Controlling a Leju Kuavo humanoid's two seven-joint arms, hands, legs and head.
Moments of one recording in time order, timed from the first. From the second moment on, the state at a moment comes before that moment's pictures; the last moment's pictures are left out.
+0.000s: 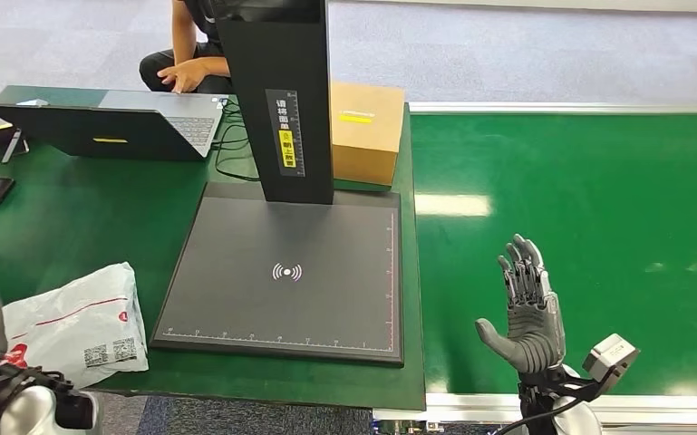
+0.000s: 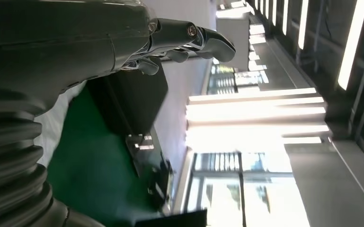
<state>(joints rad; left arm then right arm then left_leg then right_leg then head) -0.06 -0.22 0.38 -1.69 -0.15 0.64 -0.70 0.03 0.13 -0.24 -1.58 -0.10 0.46 -0.53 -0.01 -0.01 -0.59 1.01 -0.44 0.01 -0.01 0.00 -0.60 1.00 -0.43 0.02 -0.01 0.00</state>
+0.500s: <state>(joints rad) -0.06 -0.18 0.04 -1.49 -0.18 -0.27 -0.64 -0.01 0.13 -0.23 -1.53 -0.09 0.50 -0.53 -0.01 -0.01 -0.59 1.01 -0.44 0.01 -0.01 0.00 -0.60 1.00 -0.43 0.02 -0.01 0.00</state>
